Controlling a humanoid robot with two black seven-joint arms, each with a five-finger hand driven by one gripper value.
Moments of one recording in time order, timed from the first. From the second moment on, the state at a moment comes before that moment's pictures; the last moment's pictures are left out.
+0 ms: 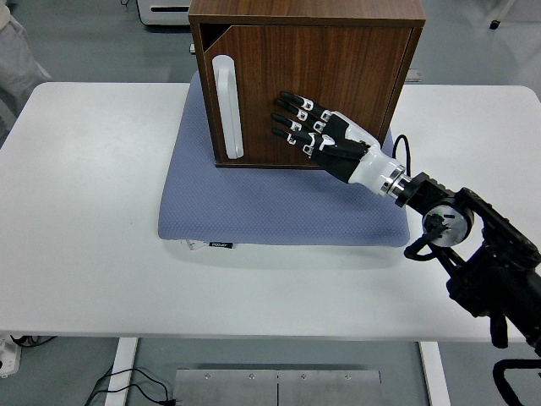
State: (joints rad) left arm 0.17 0.00 -0.17 -0.23 0.09 0.08 -0.04; right arm 0.67 -0.06 1.01 0.86 -0.43 0.61 0.03
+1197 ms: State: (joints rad) left arm 0.17 0.00 -0.17 -0.23 0.09 0.08 -0.04; right arm 0.25 -0.34 1.47 1.08 -0.42 0.61 0.04
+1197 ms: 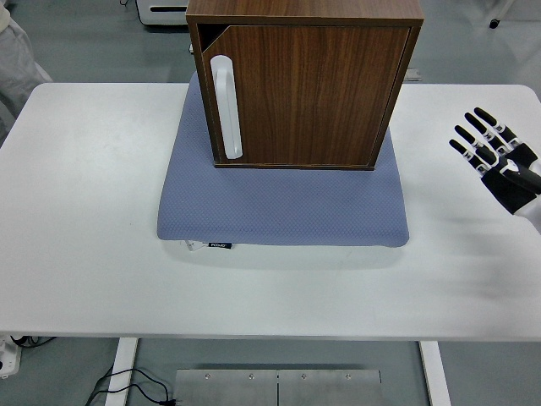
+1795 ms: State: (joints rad) left arm 0.17 0.00 -0.17 -0.23 0.09 0.08 -0.04; right arm 0.28 -0.18 1.55 1.02 -0.42 0.37 0.12
